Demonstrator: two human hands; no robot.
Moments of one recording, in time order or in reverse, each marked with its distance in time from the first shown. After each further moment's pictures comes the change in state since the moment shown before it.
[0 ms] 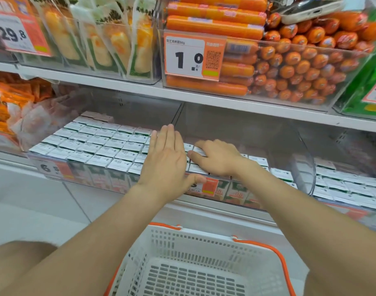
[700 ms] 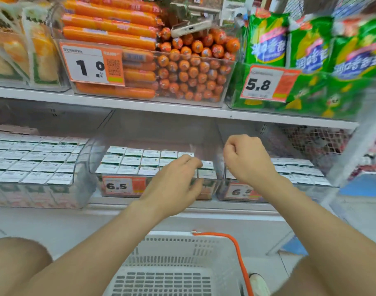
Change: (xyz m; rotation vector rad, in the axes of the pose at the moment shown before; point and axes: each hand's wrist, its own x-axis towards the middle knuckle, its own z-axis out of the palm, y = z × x) left_hand -0.010 0.148 -0.028 -0.654 0.083 0.397; right_hand -0.188 0.109 -0.082 0.189 0.451 0.428
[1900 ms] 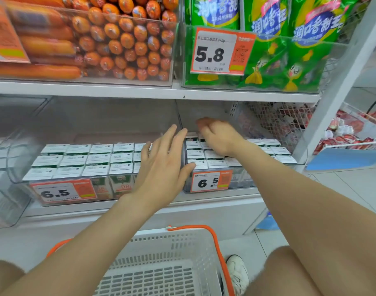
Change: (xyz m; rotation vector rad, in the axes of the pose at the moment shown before) left_hand 0.054 0.031 0.070 0.087 0.154 0.020; right_hand 0.074 0.116 0.035 -0.076 -0.243 -0.034
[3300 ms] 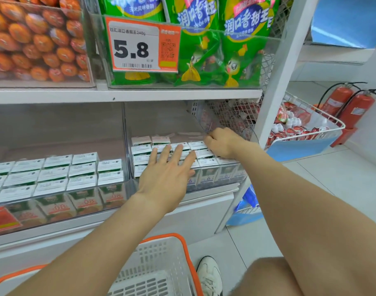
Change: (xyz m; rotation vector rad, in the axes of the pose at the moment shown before) left_hand 0.046 0.091 0.066 0.297 -0.361 0.213; right_hand -0.042 0.127 -0.040 -0.096 -0.134 0.342
